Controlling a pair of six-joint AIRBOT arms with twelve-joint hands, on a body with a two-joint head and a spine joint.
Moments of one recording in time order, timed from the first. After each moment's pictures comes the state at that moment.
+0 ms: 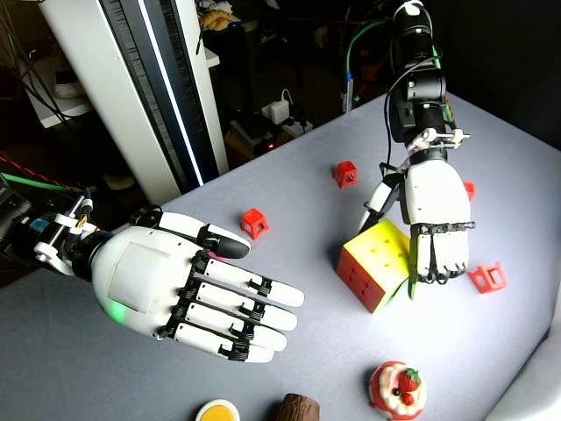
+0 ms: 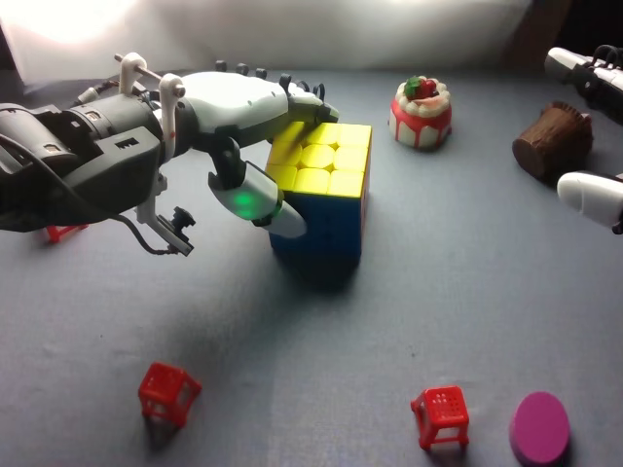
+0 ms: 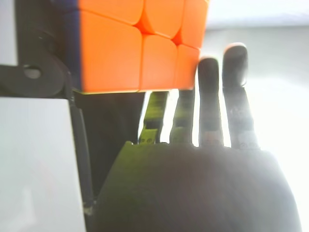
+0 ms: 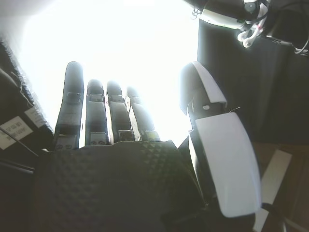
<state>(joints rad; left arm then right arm) 0.54 -1.30 1.46 0.12 -0.25 0.65 -1.07 -0.89 1.01 0.27 1.04 -0.62</state>
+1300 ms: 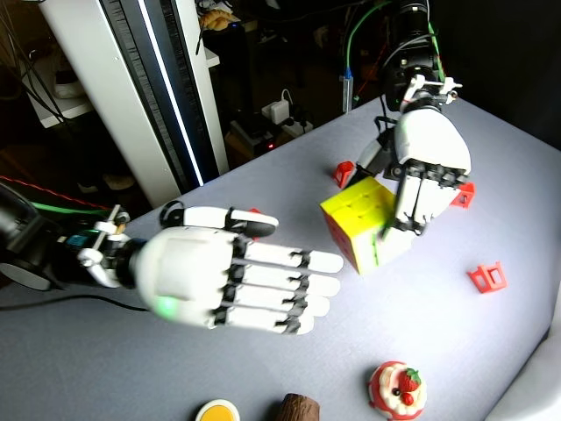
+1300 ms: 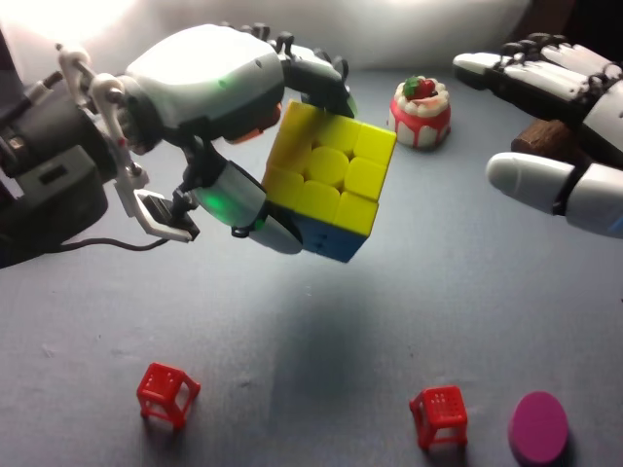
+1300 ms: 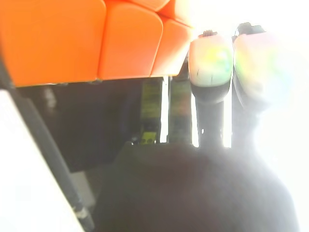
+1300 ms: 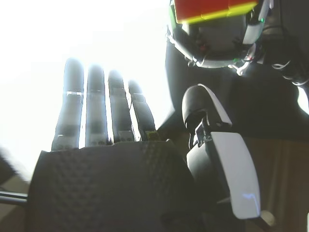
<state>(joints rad) 0.59 -1.14 1.26 0.21 -0.67 0.61 -0.96 -1.06 1.22 0.00 1.11 -0.62</state>
